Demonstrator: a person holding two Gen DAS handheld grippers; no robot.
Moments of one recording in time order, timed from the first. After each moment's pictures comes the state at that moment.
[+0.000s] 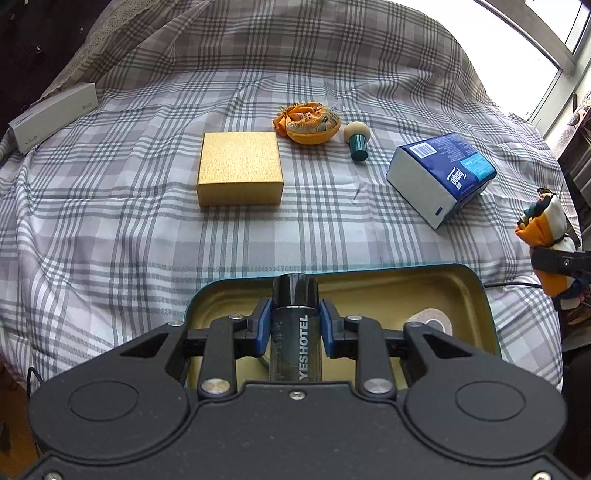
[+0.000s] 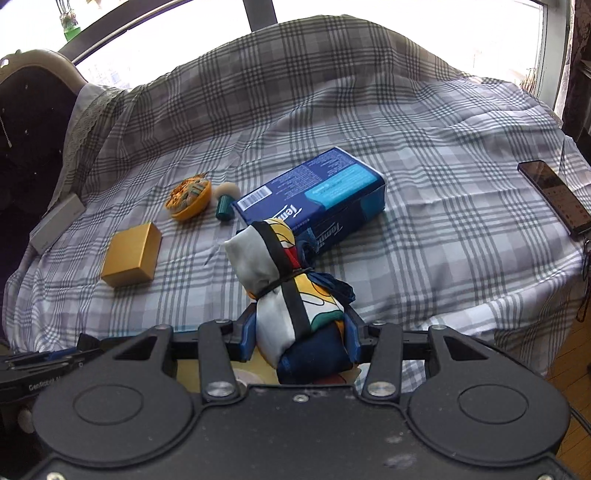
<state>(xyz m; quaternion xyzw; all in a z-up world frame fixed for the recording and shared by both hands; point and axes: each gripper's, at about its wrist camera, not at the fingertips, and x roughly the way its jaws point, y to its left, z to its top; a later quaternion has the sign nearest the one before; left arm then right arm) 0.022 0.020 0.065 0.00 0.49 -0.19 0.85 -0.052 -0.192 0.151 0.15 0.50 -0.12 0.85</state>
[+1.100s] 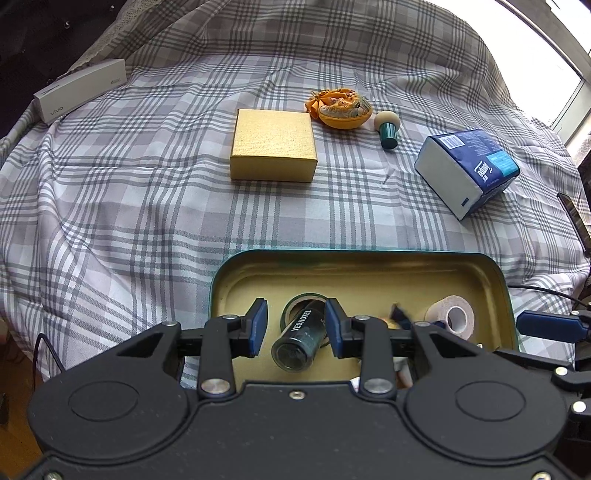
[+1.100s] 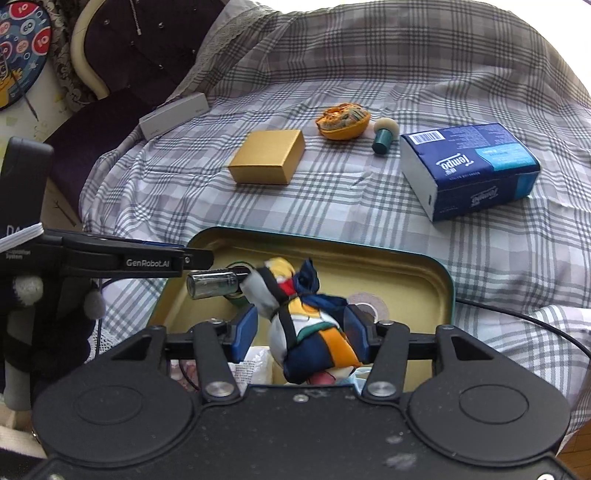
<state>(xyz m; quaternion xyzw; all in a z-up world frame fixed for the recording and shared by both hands) 0.017 0.038 0.054 -0.02 0.51 -0.15 0.85 -0.061 -0.109 0.140 0.08 0.53 0.10 0.84</state>
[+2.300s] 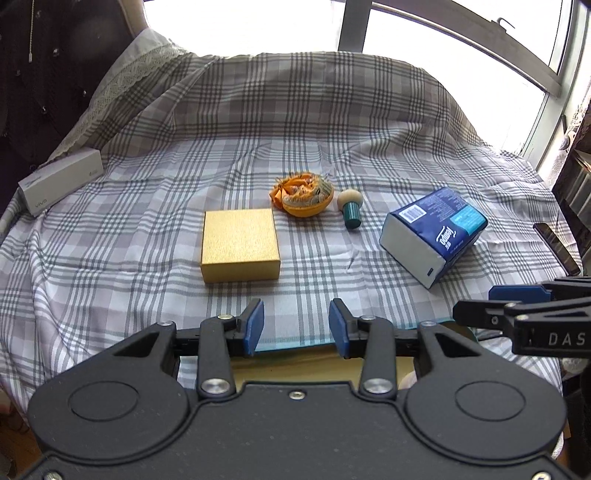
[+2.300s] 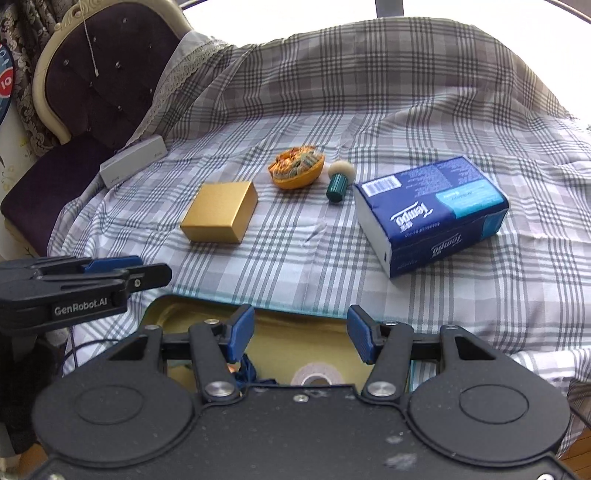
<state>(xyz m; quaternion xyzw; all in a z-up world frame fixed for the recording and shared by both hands) 0.032 0.015 0.101 0.01 0.40 -0.18 0.90 -0.011 -0.147 0.150 0.10 0.48 0.02 0.87</state>
